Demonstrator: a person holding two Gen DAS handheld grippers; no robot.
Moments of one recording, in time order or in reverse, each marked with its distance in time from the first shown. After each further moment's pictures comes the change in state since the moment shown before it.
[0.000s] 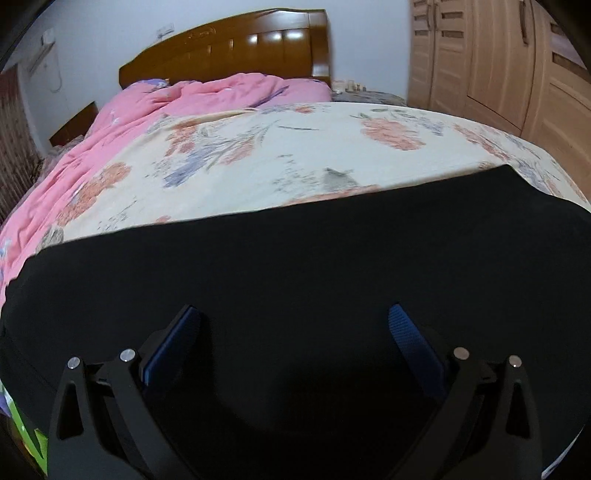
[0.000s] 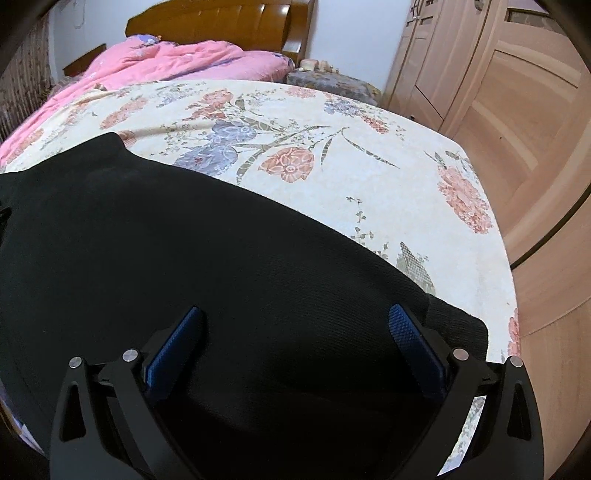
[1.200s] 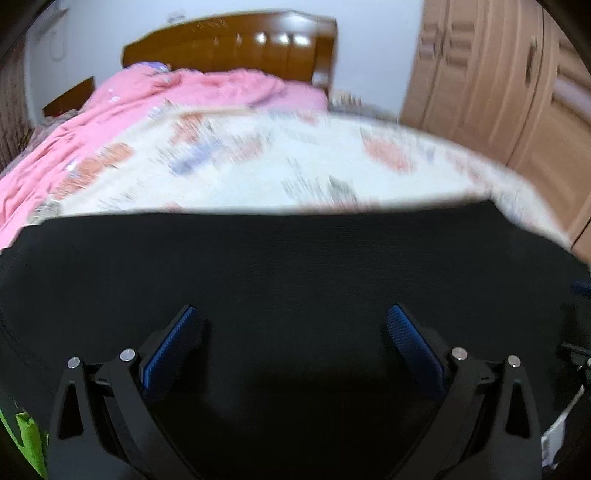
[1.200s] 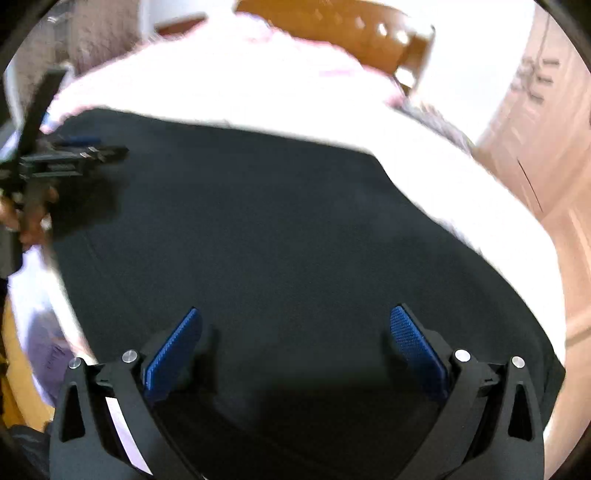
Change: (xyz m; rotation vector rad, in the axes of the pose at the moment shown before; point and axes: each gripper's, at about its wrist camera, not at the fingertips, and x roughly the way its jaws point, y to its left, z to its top) left arm -0.029 0.033 0.000 -0.128 -0.033 -0.100; right arm -0.055 0.211 0.021 -0.288 -0.090 0.260
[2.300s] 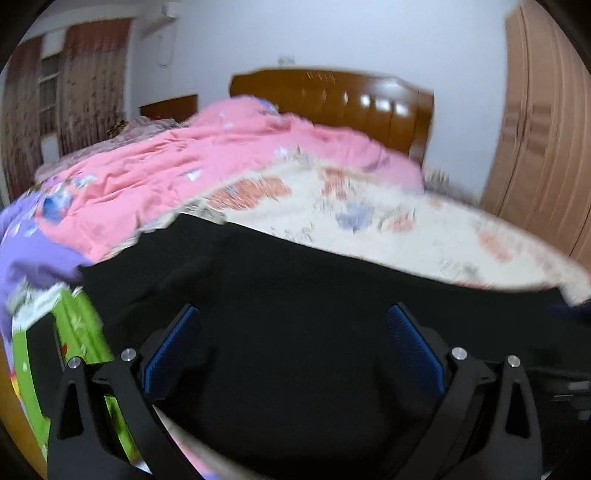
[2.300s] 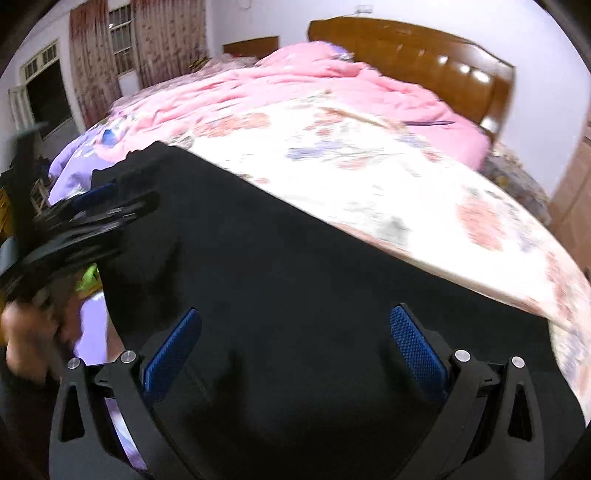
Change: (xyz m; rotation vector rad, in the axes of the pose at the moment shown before) left arm -0.067 0.116 -0.032 -0.253 -0.252 0.243; right arm 0.064 0.156 0.118 -0.104 -0.057 0.220
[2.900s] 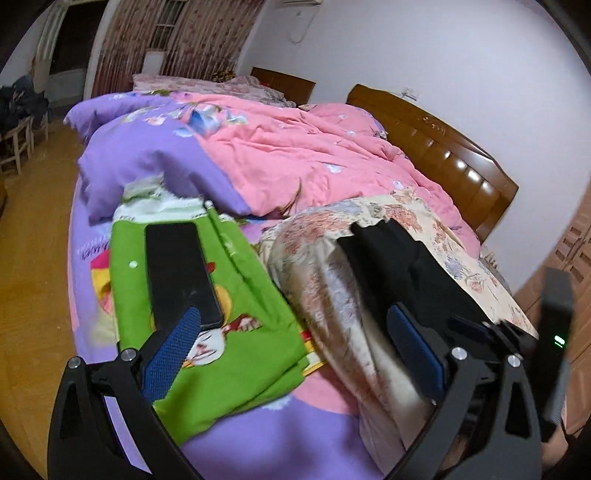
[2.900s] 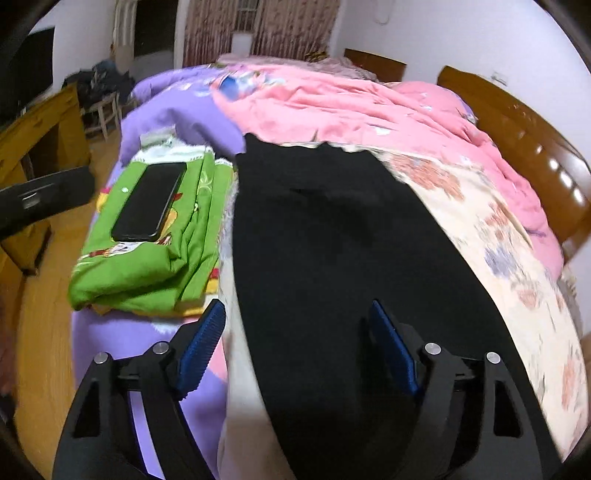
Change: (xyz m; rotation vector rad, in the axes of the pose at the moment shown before) left arm -0.112 0.183 -0.050 -0.432 0.000 0.172; right arm 0.080 0.213 0.048 -0.456 -0.041 0.112
